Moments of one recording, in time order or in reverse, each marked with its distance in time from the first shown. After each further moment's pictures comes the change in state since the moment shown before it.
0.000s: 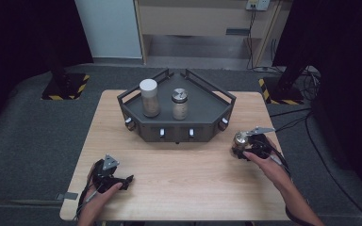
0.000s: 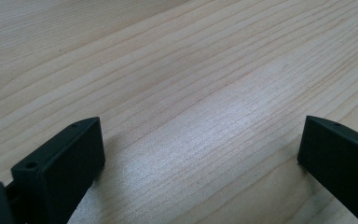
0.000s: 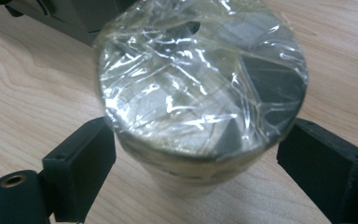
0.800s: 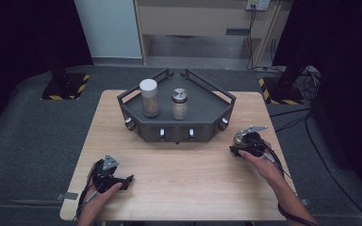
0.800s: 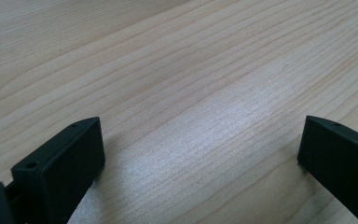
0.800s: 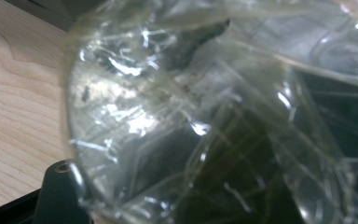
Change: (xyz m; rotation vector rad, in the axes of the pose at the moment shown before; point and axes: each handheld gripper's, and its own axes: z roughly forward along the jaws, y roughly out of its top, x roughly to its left) left arm 0.000 0.000 0.000 0.000 0.000 0.000; right arm 0.008 0.012 0.018 0.052 -0.018 -0.004
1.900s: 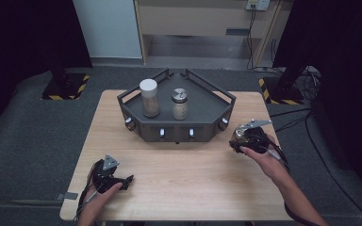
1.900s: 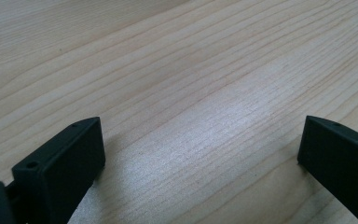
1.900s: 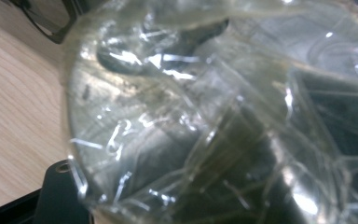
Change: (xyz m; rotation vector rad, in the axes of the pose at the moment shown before) left arm -0.001 0.000 0.000 -0.001 0.004 -0.002; right arm 0.014 0.022 -0.048 -0.062 0.023 -0.083
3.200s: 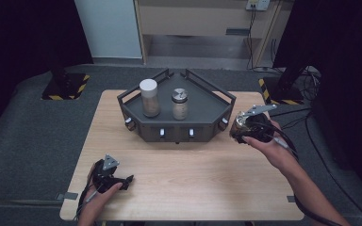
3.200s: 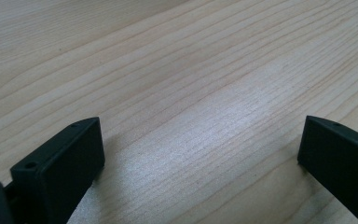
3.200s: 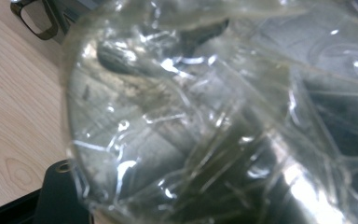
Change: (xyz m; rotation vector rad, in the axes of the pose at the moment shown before) left arm 0.000 0.000 0.000 0.001 -0.001 -0.001; right arm 0.011 0.053 -0.049 -0.014 0.002 -0.091
